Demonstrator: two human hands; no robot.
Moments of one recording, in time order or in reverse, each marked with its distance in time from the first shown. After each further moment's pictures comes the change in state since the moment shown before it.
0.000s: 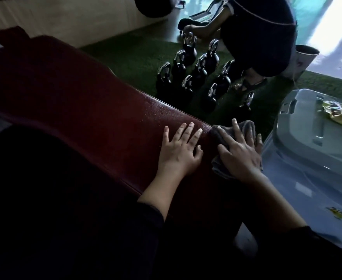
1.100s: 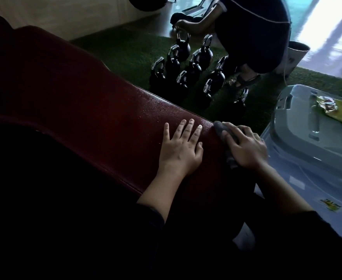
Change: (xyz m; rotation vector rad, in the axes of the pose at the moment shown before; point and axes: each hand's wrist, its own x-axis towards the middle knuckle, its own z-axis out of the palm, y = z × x) left_hand 0.000 -0.002 0.004 0.002 0.001 0.026; right_hand 0.017 0.024 0.004 0.024 0.084 0.047
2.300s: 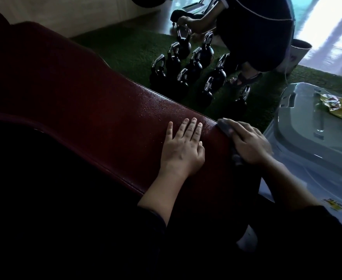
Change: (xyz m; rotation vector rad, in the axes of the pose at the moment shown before) left_hand -0.004 -0.001 -0.003 -0.025 -0.003 0.009; right_hand 0.013 0.008 0.005 0.072 -0.028 -0.055
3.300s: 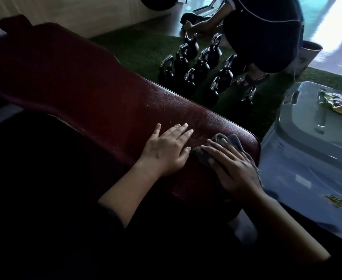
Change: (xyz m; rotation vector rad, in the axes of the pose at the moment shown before) left_hand -0.059 -0.028 -0.028 -0.022 -0.040 0.112; right_hand -0.105 -0.026 0.019 0.143 0.152 -0.476
